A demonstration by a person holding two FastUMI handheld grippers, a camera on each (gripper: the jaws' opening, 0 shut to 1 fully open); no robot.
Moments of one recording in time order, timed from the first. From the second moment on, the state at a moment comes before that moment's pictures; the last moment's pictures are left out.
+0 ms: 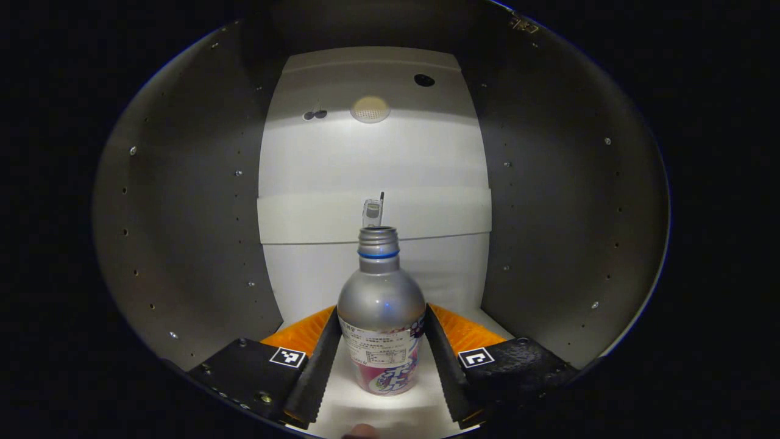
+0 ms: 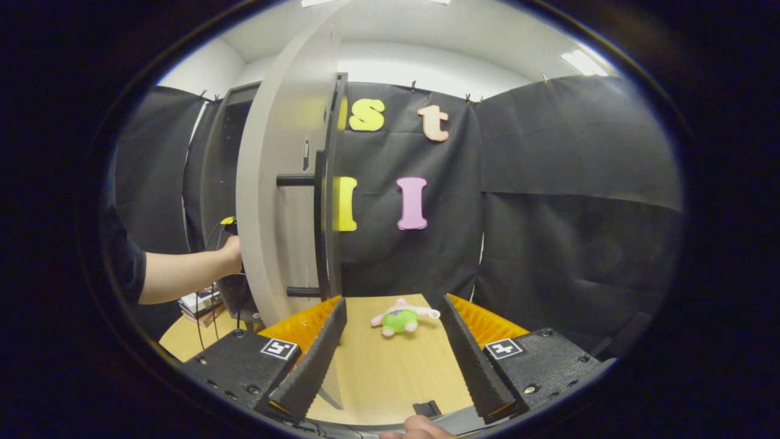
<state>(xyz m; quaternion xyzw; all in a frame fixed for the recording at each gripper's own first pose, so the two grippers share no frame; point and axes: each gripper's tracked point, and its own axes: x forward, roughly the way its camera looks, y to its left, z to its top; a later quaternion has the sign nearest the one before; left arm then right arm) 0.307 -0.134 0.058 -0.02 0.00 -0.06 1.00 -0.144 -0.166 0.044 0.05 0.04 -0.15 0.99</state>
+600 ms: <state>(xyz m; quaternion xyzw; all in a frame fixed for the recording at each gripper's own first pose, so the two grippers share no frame) 0.192 -0.098 0.086 -0.02 -0.01 -0.04 1.00 -0.145 -0.154 0.028 0.06 0.04 -0.08 0.99</state>
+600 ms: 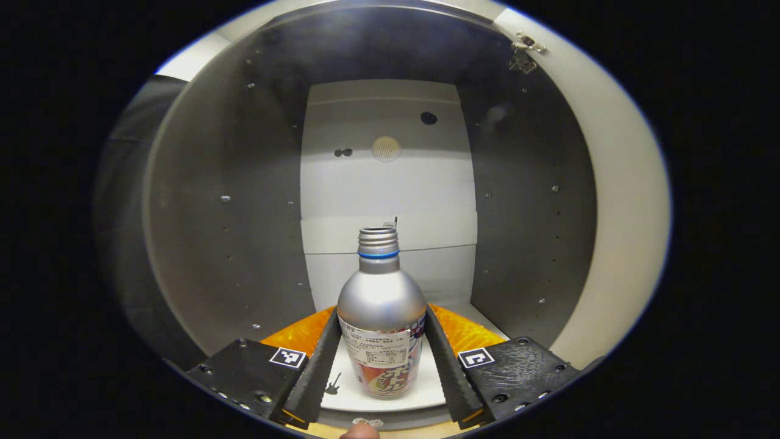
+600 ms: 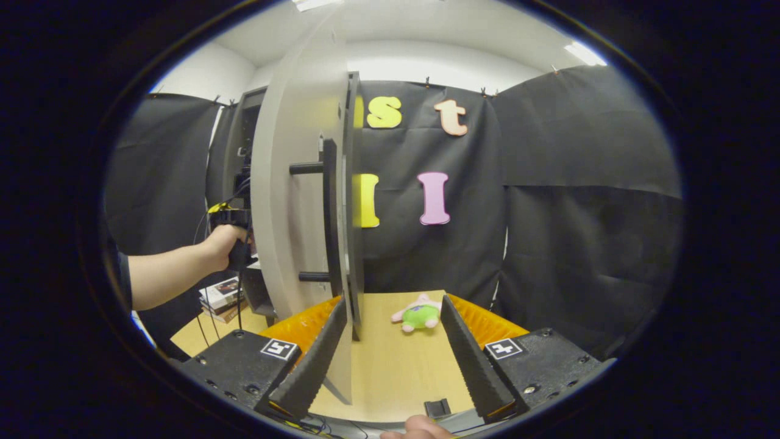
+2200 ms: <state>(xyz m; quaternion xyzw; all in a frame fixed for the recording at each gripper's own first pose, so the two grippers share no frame) -0.027 0.004 -0.215 -0.06 -0.01 0.07 1.00 -0.108 -0.165 -0.039 -0.09 0.16 -0.04 0.98</state>
